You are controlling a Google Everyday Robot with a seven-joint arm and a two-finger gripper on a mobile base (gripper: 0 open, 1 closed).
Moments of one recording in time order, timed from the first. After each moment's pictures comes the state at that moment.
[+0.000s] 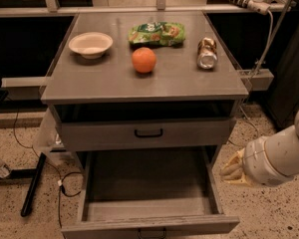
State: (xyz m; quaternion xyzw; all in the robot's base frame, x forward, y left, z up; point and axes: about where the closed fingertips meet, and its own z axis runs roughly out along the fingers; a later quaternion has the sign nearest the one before) arm 0.396 -0.210 0.732 -0.66 0.72 0.06 0.21
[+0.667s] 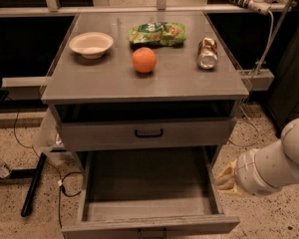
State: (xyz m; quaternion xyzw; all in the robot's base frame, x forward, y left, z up) arm 0.389 -0.203 0.697 -0.65 0.72 0.07 0.20
